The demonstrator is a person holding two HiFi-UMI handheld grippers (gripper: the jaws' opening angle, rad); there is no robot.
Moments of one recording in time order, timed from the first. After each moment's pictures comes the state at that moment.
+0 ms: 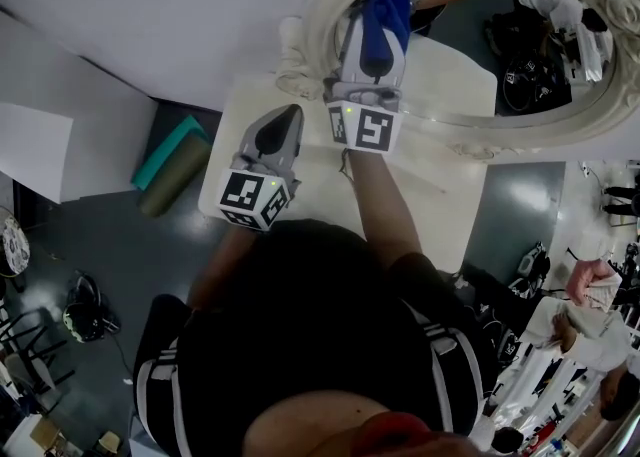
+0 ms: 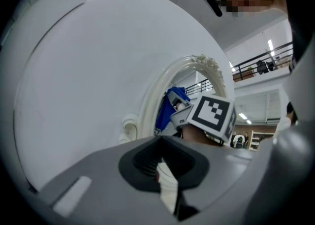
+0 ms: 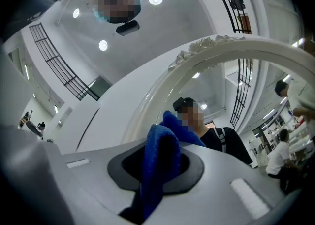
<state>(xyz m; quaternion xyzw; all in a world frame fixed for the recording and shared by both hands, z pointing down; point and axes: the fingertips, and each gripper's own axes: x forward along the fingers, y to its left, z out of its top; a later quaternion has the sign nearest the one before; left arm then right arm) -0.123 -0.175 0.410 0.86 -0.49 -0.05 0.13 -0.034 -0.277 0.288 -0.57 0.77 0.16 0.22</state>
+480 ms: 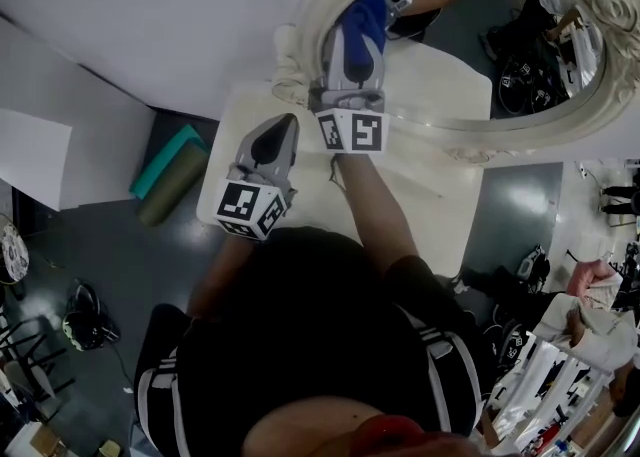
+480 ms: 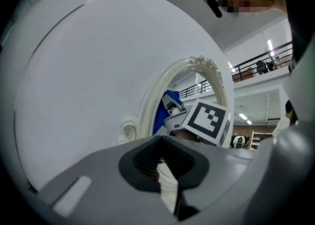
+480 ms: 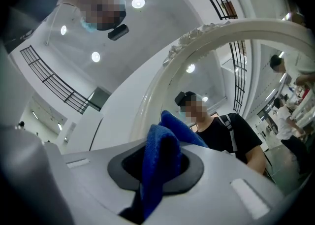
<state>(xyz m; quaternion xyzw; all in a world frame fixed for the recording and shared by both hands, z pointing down) -0.121 -0.169 0.405 0.86 -0.49 -0.05 0.12 -0.046 -0.279 0.301 -0.53 0.80 0.11 0.27</state>
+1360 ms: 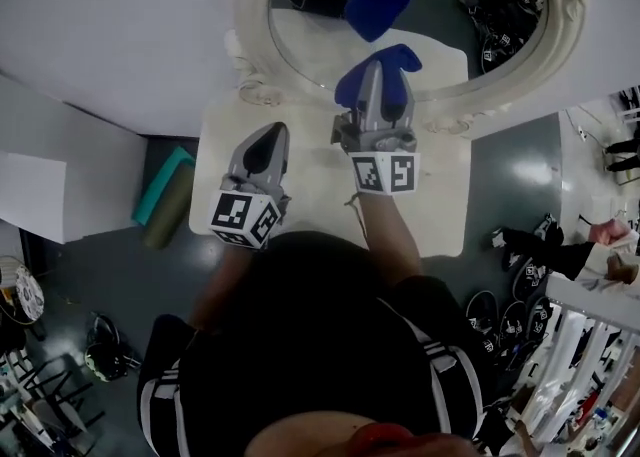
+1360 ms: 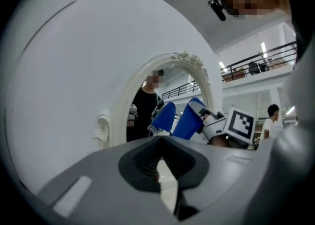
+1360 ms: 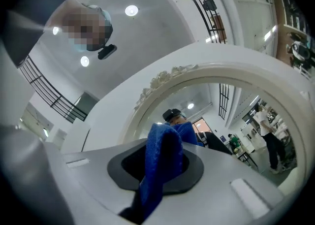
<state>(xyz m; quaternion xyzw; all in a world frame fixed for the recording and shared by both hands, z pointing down) -0.064 -0.132 0.398 0.88 -0.45 -0.05 0.12 0.094 -0.176 0.294 -0.58 0.75 0.09 0.31</state>
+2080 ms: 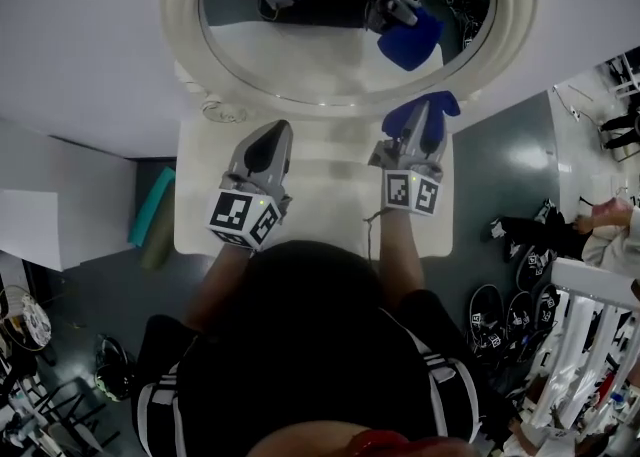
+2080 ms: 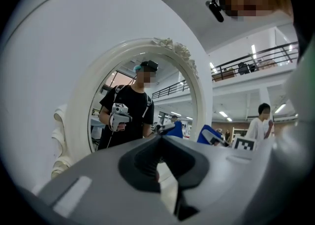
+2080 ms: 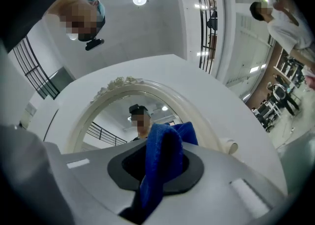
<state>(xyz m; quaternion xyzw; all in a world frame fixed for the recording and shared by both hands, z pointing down) 0.035 -0.143 0.382 0.91 -0.40 -0.04 0.10 0.290 -0.129 0.367 -0.72 0.63 0.09 0.26</state>
